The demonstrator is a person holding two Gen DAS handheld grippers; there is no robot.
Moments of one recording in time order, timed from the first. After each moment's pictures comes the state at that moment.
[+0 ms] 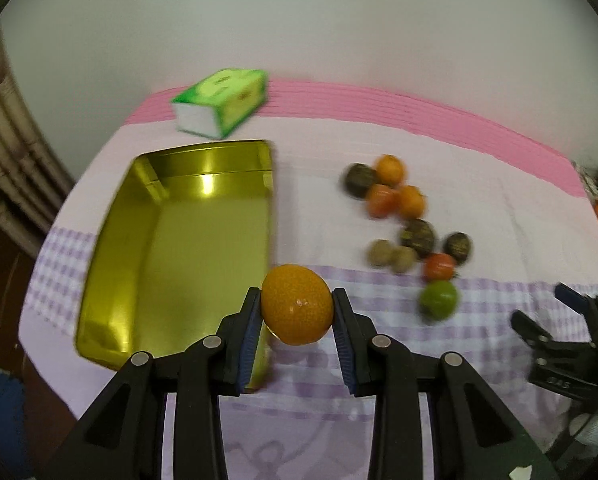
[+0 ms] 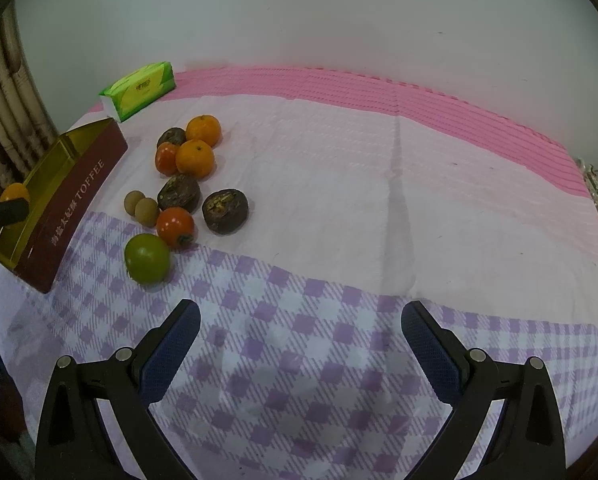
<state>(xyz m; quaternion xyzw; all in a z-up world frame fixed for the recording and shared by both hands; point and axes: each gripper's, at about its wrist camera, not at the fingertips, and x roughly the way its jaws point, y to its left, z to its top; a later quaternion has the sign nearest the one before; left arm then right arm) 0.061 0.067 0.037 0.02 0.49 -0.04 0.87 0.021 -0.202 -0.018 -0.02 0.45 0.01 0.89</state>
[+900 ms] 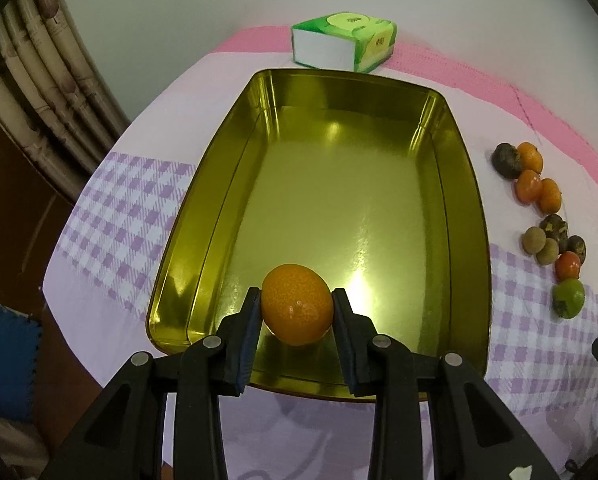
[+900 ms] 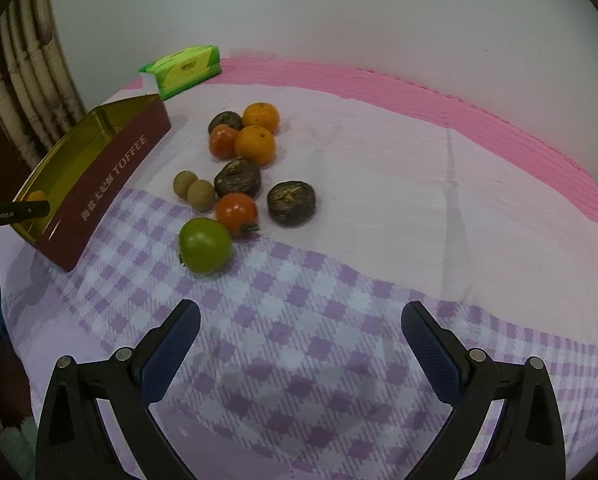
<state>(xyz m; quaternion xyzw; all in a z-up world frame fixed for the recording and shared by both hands) 0.076 0.165 -0.018 0.00 0.54 0.06 0.84 0.017 -0.157 -0.023 -0.05 0.45 0.06 0.89</state>
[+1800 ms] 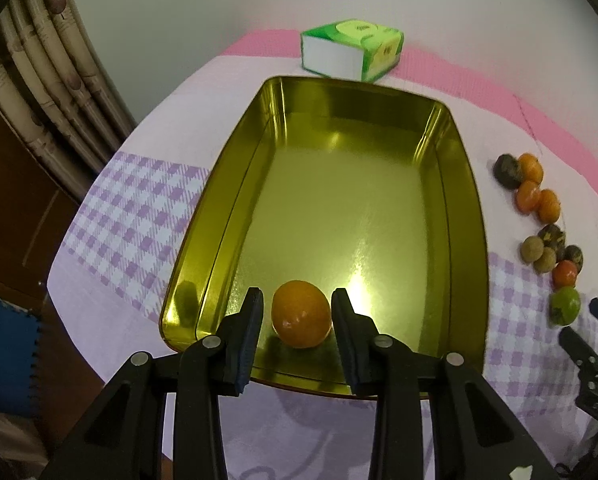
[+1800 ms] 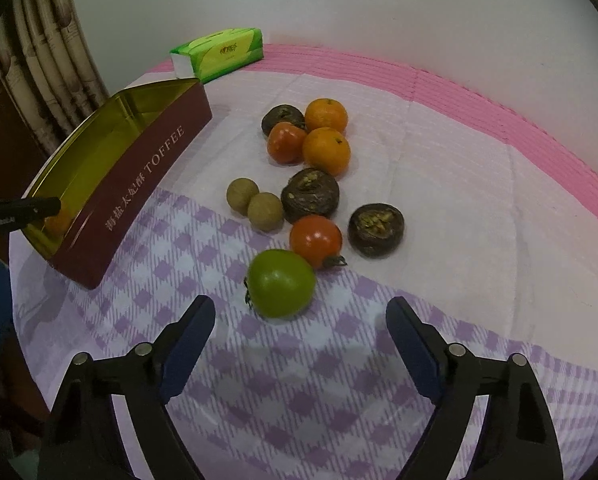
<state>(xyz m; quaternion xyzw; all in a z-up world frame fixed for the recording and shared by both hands) 0.074 0.171 -0.008 -0.01 0.53 0.06 0.85 0.054 -0.104 -0.034 -0.06 0.47 0.10 0.88</state>
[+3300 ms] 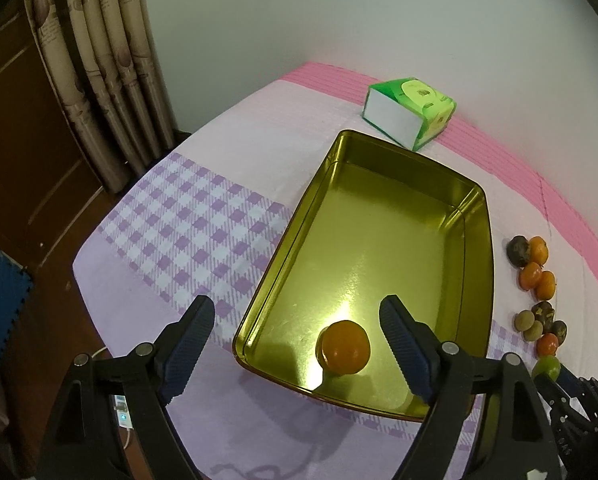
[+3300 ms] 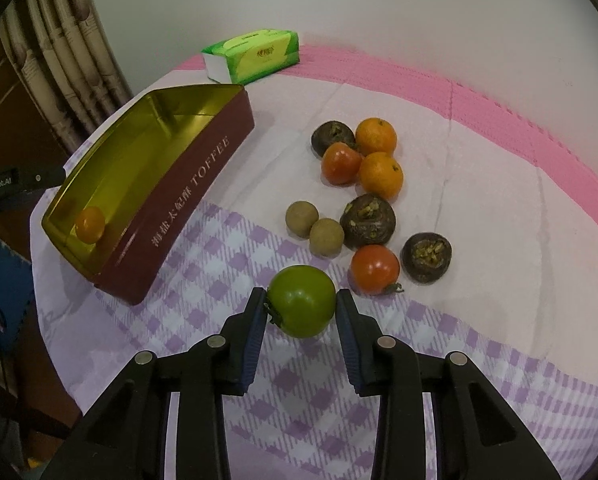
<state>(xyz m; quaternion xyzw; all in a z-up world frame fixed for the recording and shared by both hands) 0.067 0.214 0.026 -0.10 0.49 0.12 0.86 0.050 -0.074 -0.012 -0.06 0.47 0.14 0.87</state>
